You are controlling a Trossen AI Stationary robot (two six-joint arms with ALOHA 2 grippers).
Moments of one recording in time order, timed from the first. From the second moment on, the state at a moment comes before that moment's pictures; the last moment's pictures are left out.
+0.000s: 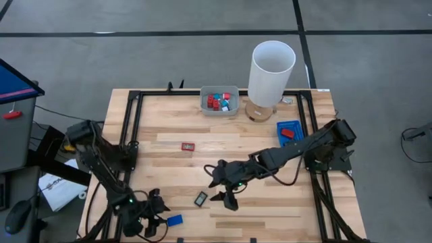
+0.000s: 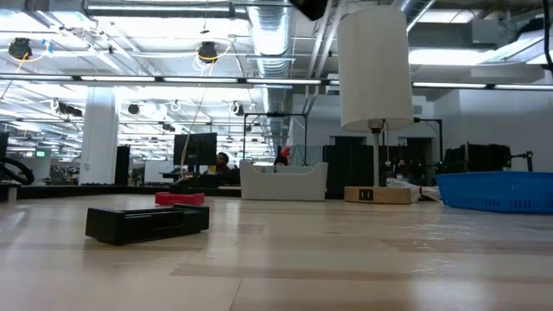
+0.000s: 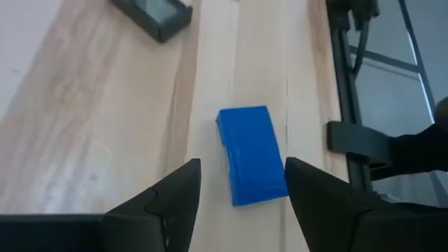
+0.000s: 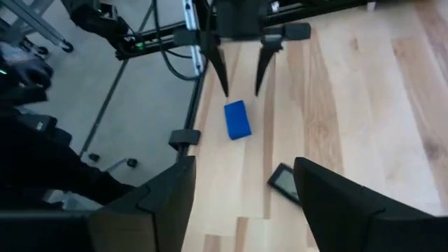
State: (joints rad) left arm -1.09 1.58 0.70 -0.09 -0.60 -1.09; right arm 0.37 1.77 1.43 -0.25 -0.05 0.42
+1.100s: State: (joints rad) left arm -1.09 1.77 0.76 0.01 -0.60 -0.98; right arm 0.41 1.73 1.43 -0.30 0.01 0.52
